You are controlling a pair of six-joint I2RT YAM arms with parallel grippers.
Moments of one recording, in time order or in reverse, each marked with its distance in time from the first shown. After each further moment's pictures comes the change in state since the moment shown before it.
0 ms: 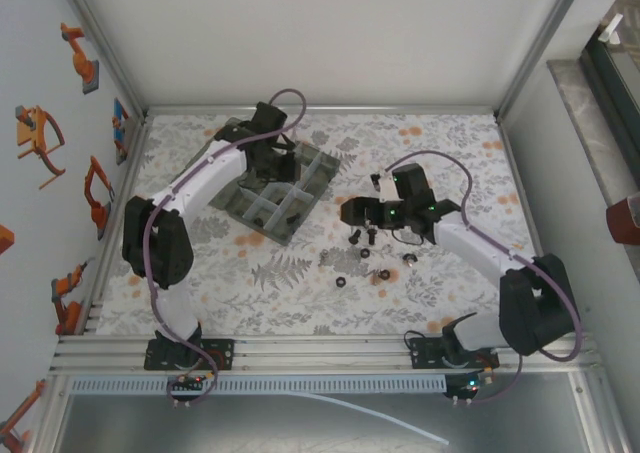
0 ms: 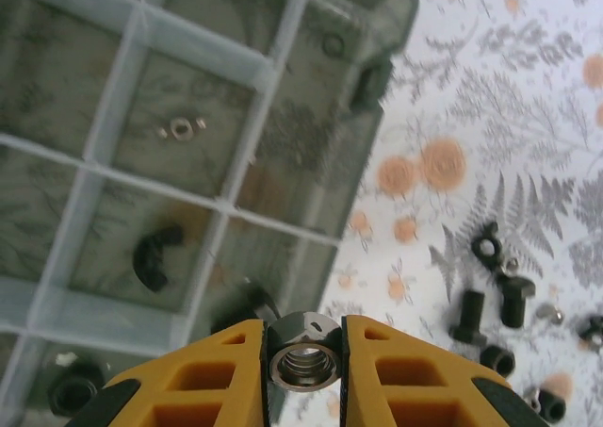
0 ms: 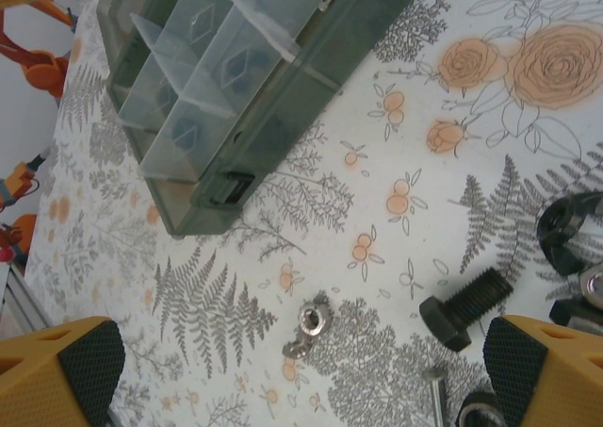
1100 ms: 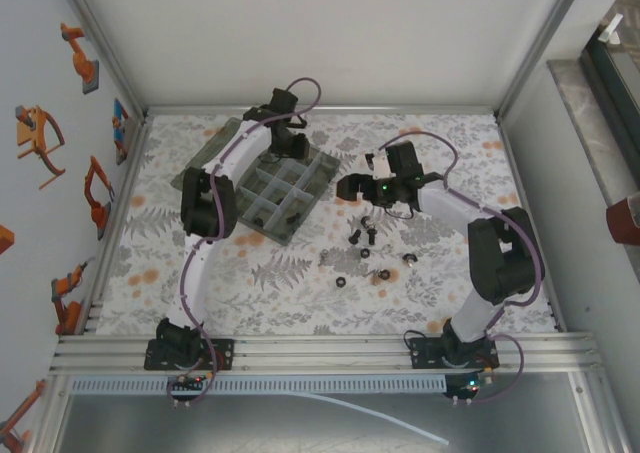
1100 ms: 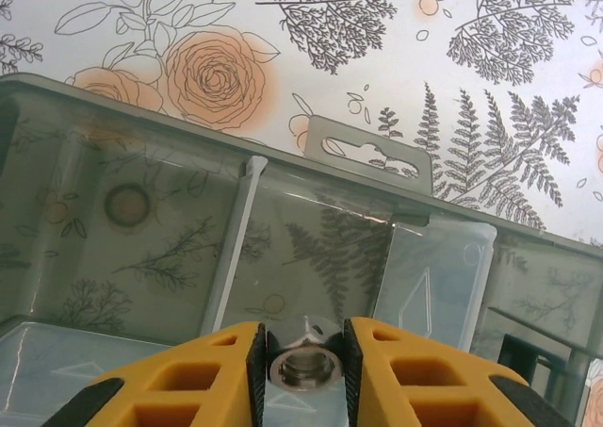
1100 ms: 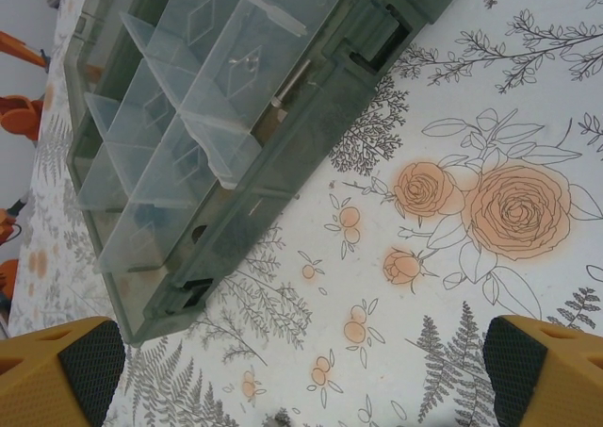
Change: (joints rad) left arm 0.069 0.586 0.600 -0.020 -0.019 0.156; right arm -0.071 0.296 0.218 0.031 -0.048 -0.037
